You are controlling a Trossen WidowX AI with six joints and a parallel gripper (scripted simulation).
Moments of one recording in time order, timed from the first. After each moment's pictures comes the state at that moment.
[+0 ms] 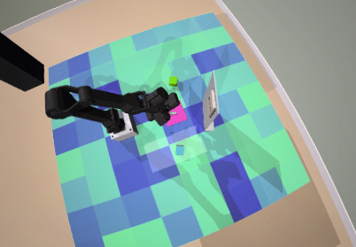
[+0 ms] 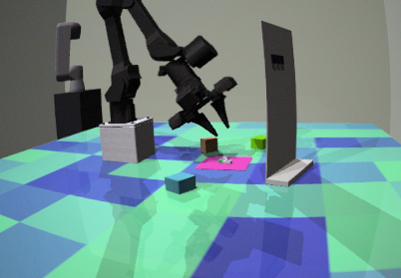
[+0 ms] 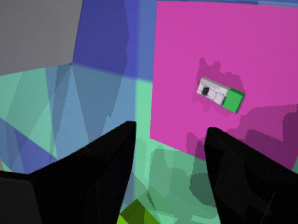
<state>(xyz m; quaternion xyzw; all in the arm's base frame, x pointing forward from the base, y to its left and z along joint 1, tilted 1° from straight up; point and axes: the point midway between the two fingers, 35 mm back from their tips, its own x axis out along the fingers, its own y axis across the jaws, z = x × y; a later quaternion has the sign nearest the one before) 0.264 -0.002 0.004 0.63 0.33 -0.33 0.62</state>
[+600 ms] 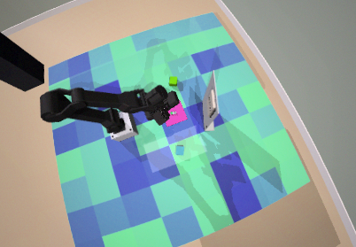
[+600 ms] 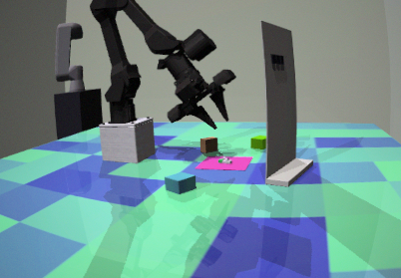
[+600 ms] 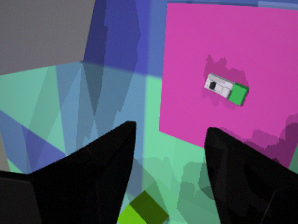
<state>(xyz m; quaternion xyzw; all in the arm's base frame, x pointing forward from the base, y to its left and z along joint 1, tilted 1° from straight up) 0.263 -0.002 0.022 0.63 0.33 -0.33 0.62</state>
